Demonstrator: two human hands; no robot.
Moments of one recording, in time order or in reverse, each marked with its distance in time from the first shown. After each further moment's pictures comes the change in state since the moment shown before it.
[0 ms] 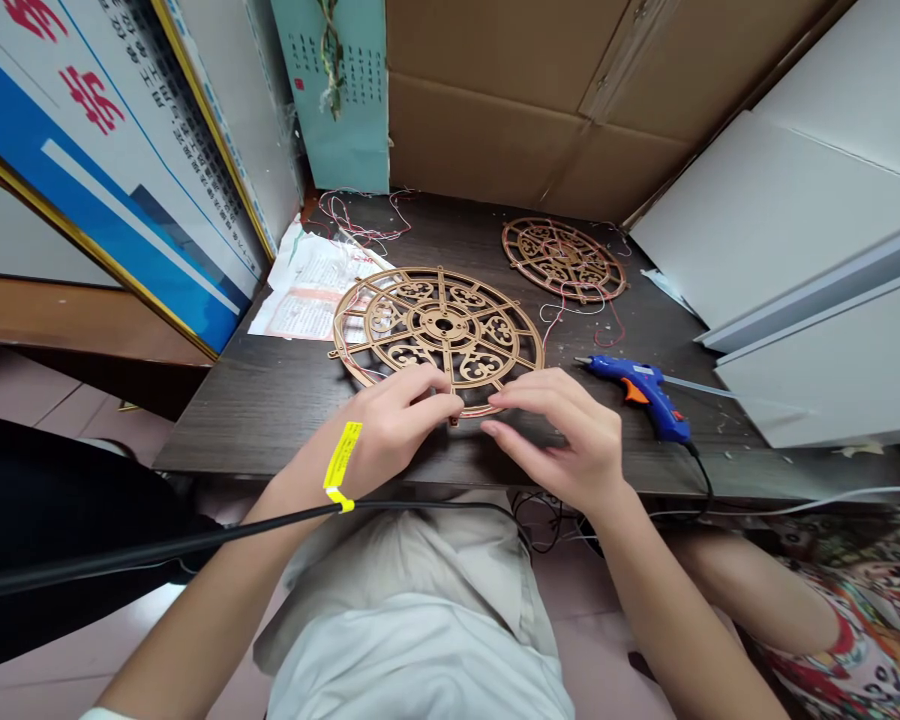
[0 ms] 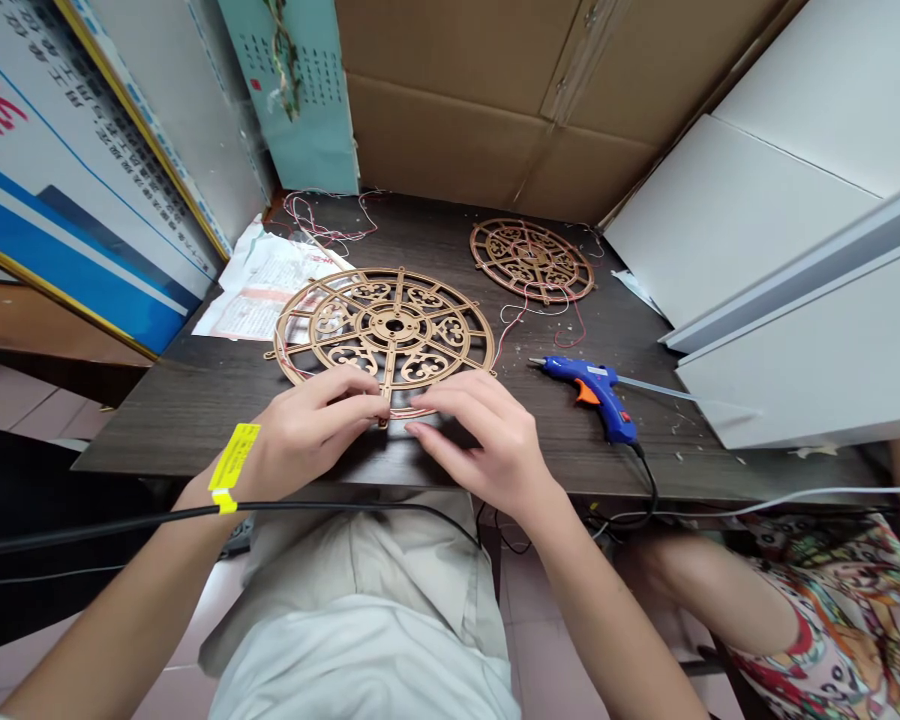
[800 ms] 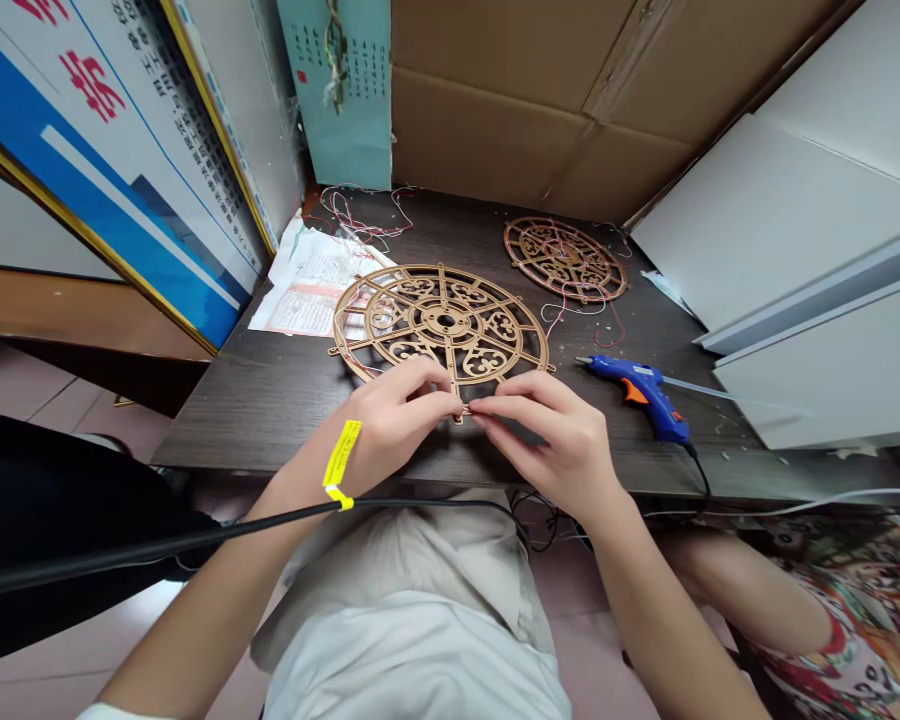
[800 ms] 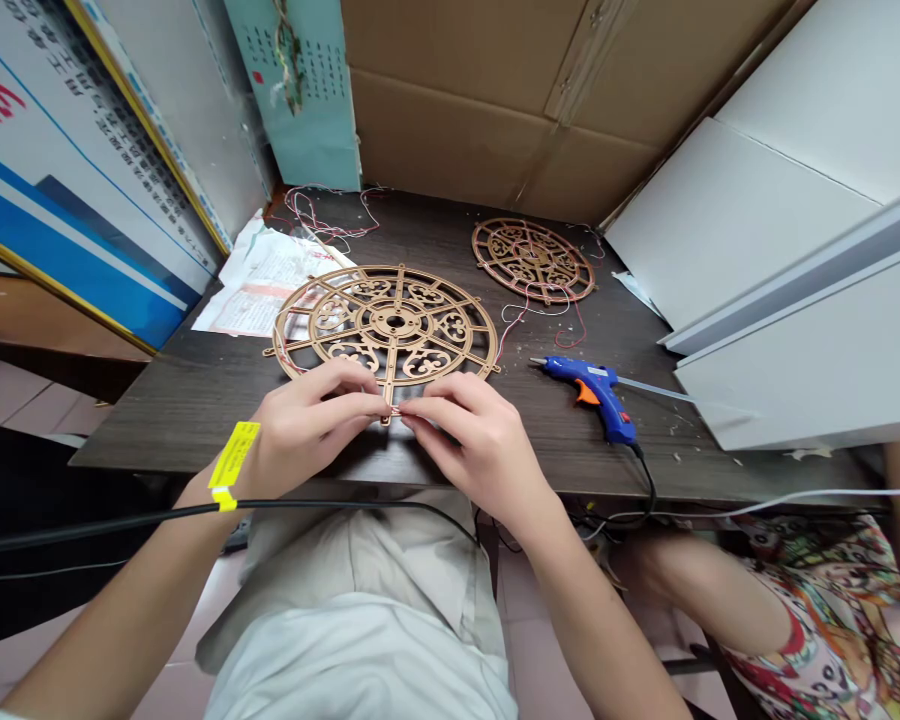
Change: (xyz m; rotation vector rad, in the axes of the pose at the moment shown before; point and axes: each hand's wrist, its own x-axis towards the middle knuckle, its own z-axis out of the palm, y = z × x) left_hand -0.002 0.000 0.003 -0.015 0.114 0.005; right_hand 0.000 -0.008 0.003 -0.095 -0.129 0.107
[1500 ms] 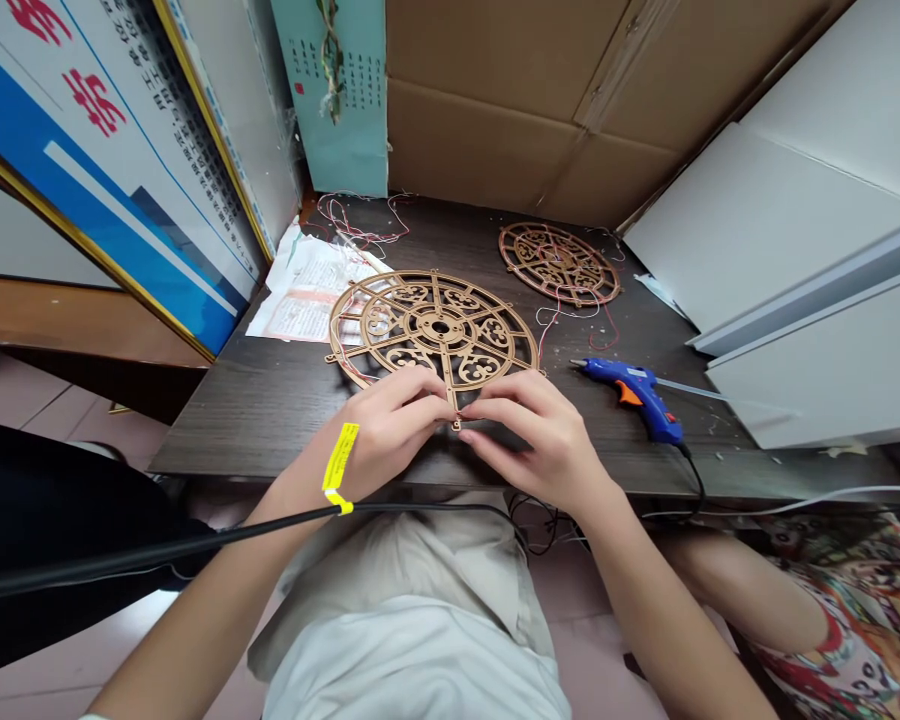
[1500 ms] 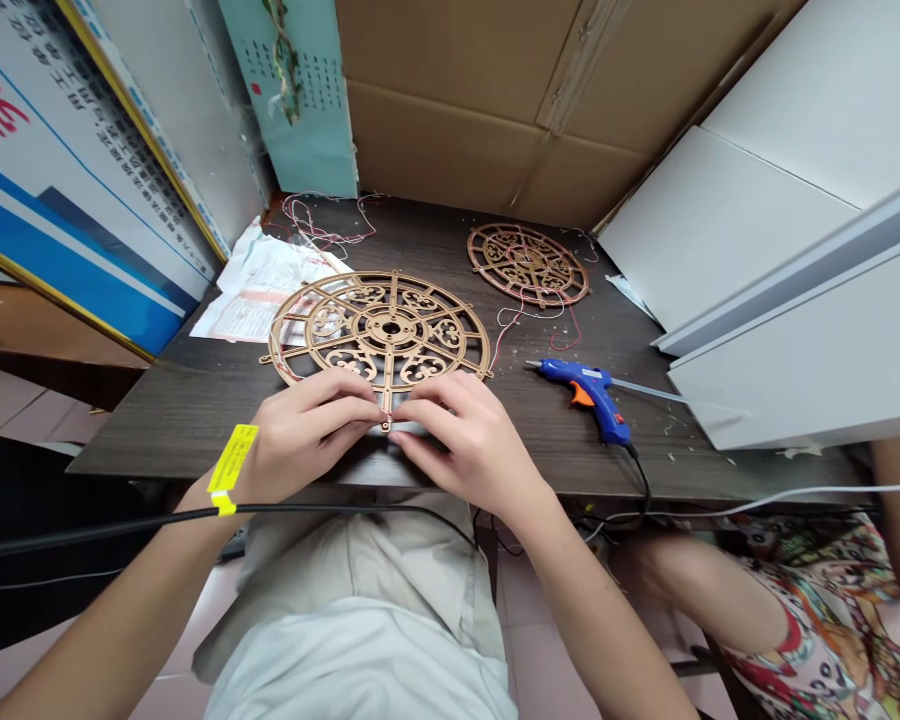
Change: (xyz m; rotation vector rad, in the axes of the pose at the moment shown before) left_hand -0.001 -0.001 0.003 -0.019 0.029 0.025; right_hand 0.003 0.007 0.002 -0.028 -0.059 -0.093
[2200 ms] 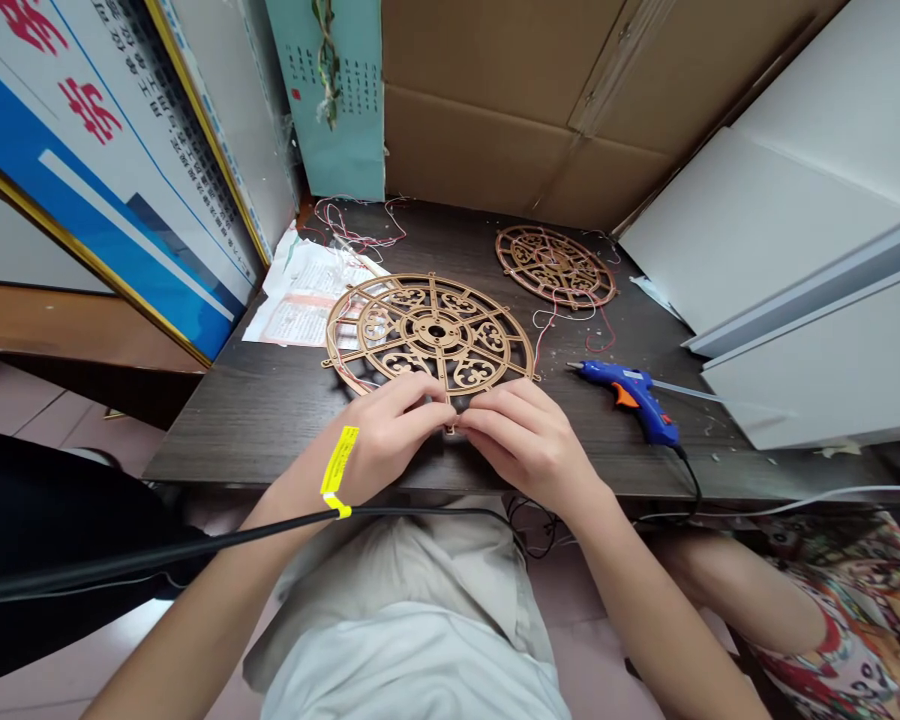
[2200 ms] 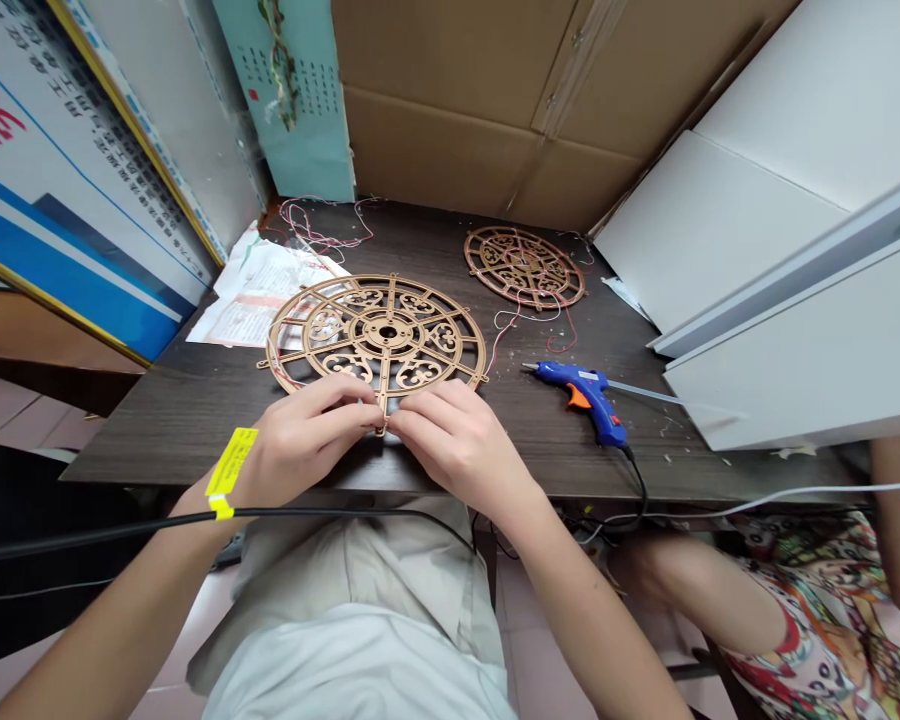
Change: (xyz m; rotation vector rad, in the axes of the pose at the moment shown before) left_hand 0.001 0.002 -0.001 0.020 -0.071 -0.012; right_hand 0.000 0.003 0.007 -0.081 -0.011 -0.123
